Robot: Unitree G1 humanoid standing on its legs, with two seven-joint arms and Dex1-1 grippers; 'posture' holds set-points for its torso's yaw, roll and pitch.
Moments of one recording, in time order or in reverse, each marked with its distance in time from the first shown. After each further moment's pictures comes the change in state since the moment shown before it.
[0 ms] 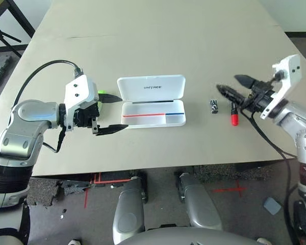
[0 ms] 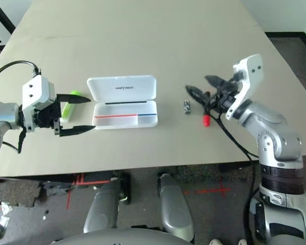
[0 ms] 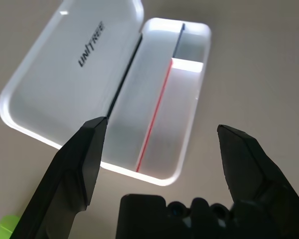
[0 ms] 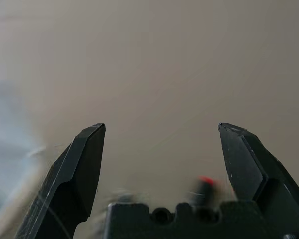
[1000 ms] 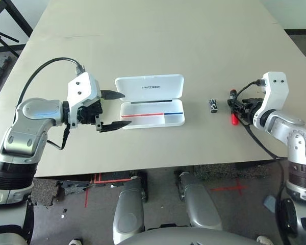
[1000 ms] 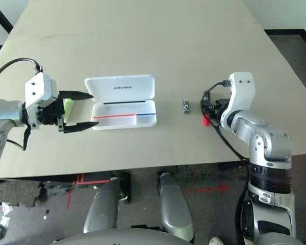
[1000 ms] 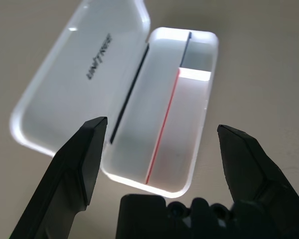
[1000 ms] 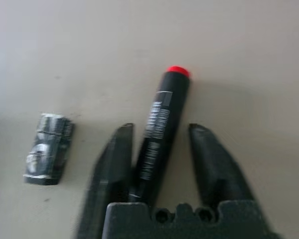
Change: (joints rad) left arm -0.007 0.011 0.001 -0.002 -0.004 -0.018 0.026; right arm -0.012 -0.024 0.068 0.046 -0.037 0.316 -0.066
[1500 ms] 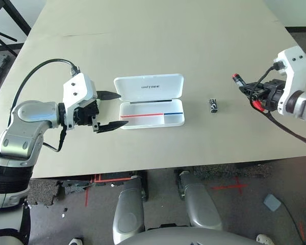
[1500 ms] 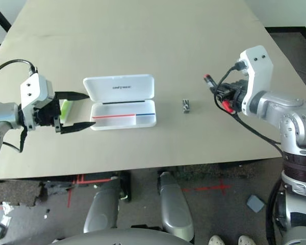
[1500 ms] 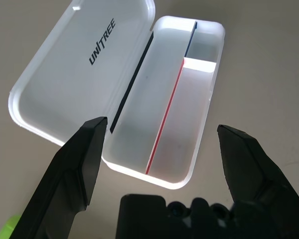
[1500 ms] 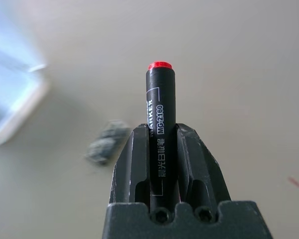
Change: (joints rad) left arm 0.041 0.013 0.010 -0.006 -0.008 0.001 0.020; right arm -0.082 -0.331 0.131 -0.062 0.048 -0.123 0.509
